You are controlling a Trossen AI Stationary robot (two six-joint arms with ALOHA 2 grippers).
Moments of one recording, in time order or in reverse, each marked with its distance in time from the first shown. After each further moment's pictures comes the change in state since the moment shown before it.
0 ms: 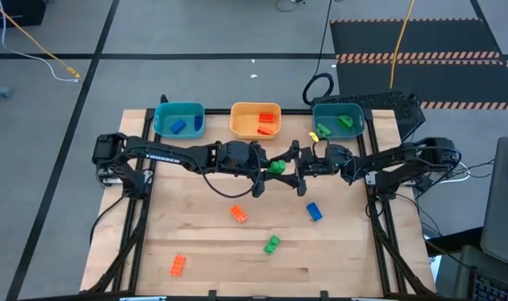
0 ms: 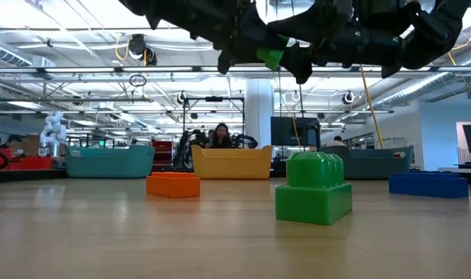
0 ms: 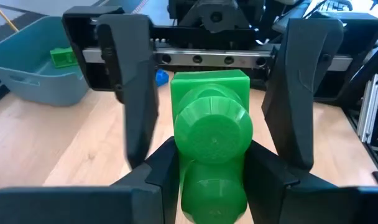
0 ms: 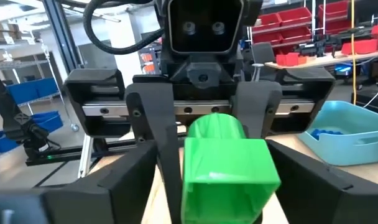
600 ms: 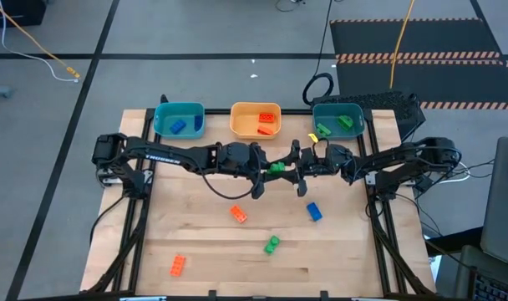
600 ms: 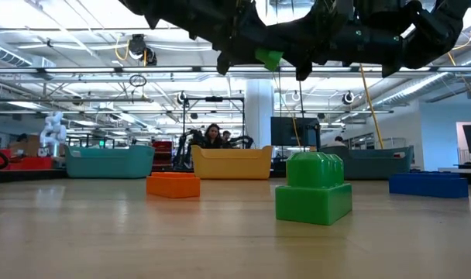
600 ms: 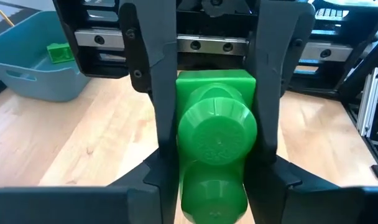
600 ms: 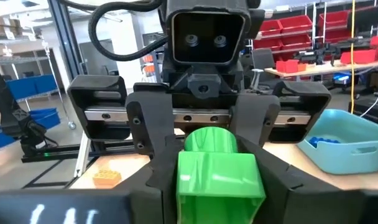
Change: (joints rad) left arm -0.004 0.000 0.000 -0.010 -0.002 -0.004; right arm 0.005 -0.001 0.000 0.002 0.003 -0.051
